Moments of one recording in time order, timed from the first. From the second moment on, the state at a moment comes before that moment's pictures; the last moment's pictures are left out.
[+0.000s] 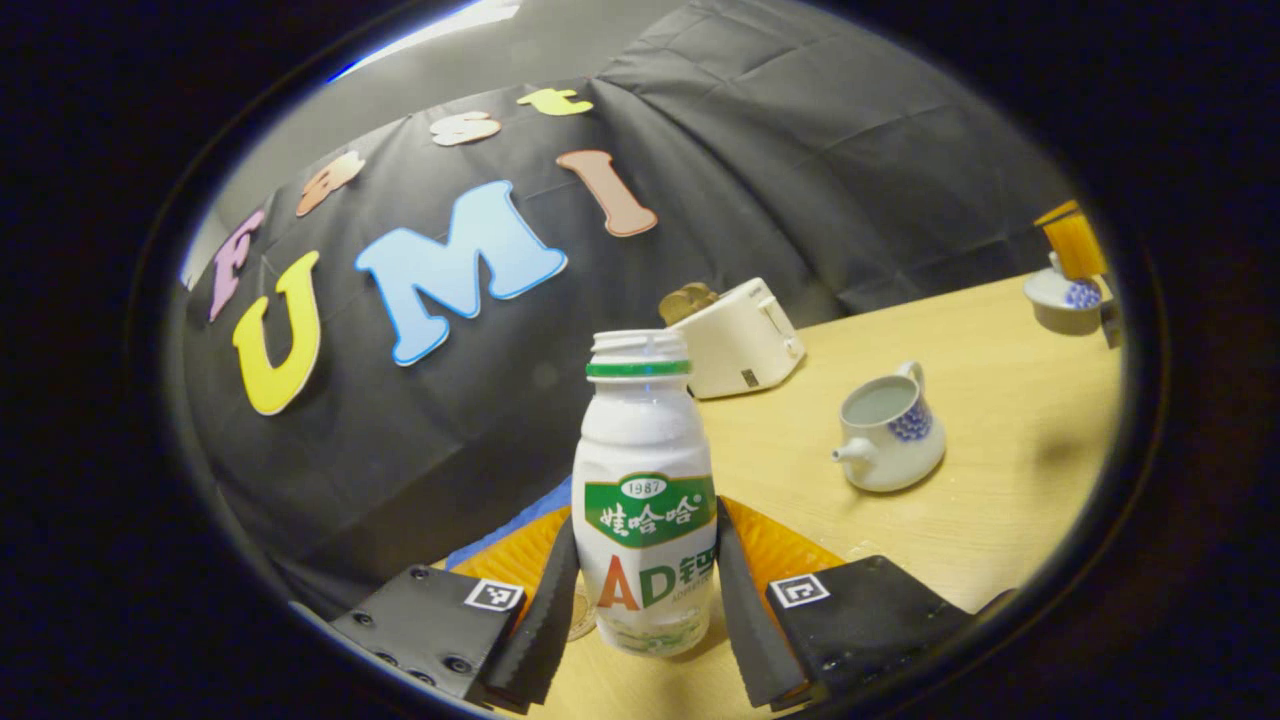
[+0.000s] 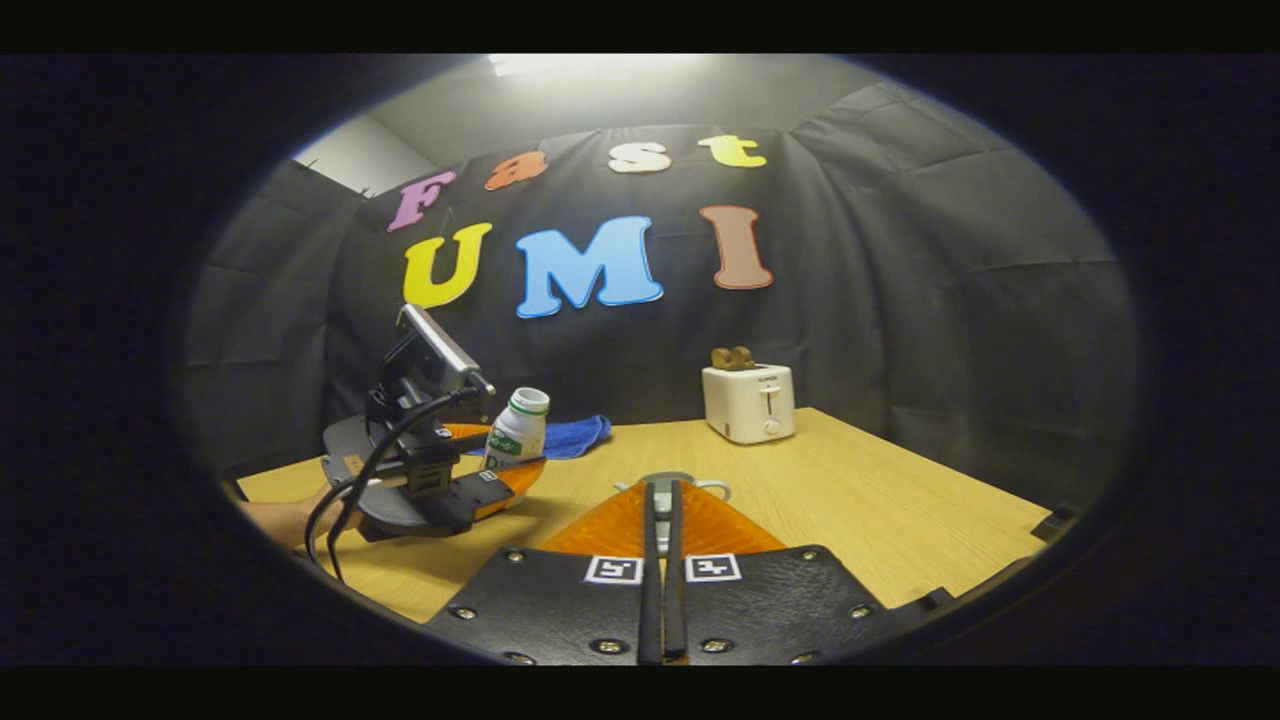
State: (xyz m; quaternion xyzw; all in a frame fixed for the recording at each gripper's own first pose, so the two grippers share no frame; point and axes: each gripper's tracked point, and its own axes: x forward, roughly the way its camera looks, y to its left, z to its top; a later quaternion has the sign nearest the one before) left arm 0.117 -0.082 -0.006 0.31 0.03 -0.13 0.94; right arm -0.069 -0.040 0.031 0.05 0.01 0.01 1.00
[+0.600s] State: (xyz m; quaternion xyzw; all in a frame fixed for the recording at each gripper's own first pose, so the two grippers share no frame) left arm 0.134 -0.099 -0.021 0.47 0.05 -0.11 0.88; right arm -0.068 -0.077 0.015 0.07 0.02 -0.02 1.00
